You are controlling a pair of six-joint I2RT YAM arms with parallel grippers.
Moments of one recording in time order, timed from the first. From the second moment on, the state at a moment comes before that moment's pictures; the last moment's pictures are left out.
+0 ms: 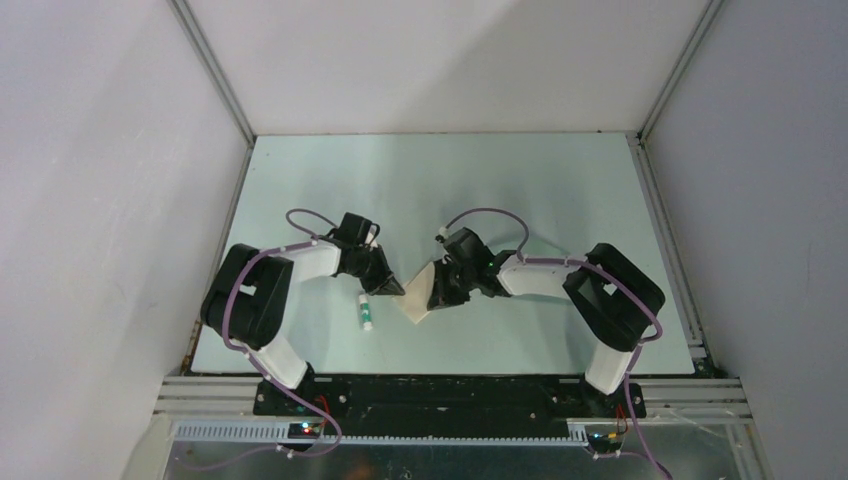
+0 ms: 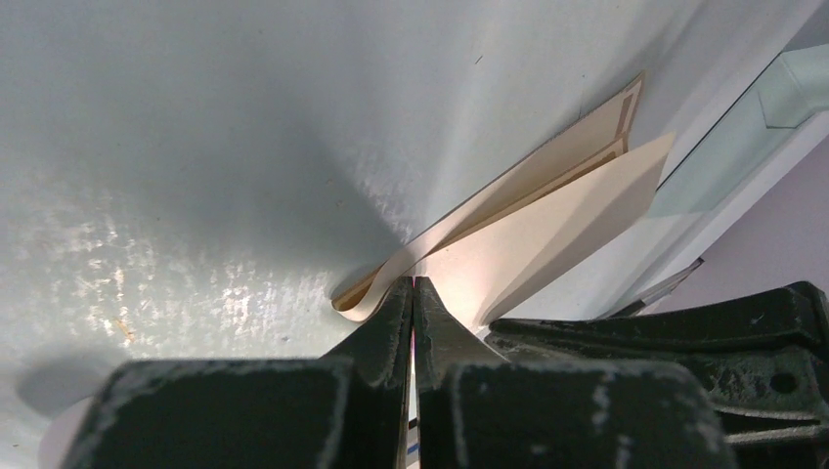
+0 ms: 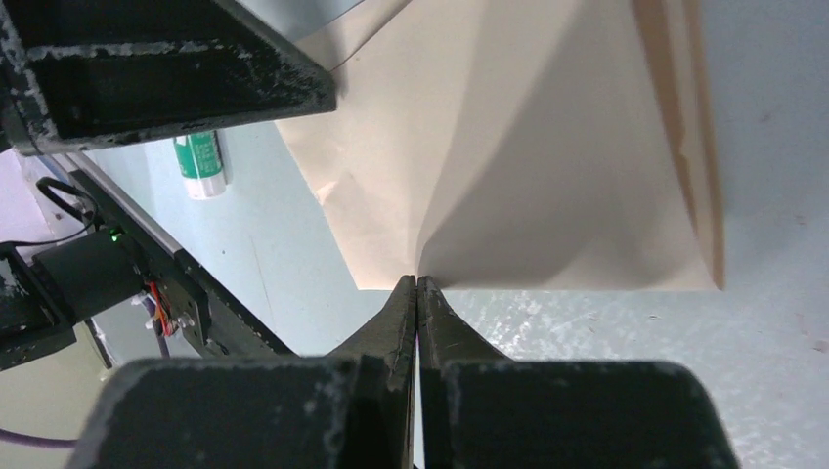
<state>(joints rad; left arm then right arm) -0.36 1.66 0.78 -0.30 0.44 -0.83 0.82 1.77 0.91 -0.05 -0.34 0.75</state>
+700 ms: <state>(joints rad) -0.36 1.66 0.78 -0.31 0.44 -0.83 0.69 1.62 0.70 0.13 -0.29 1.01</state>
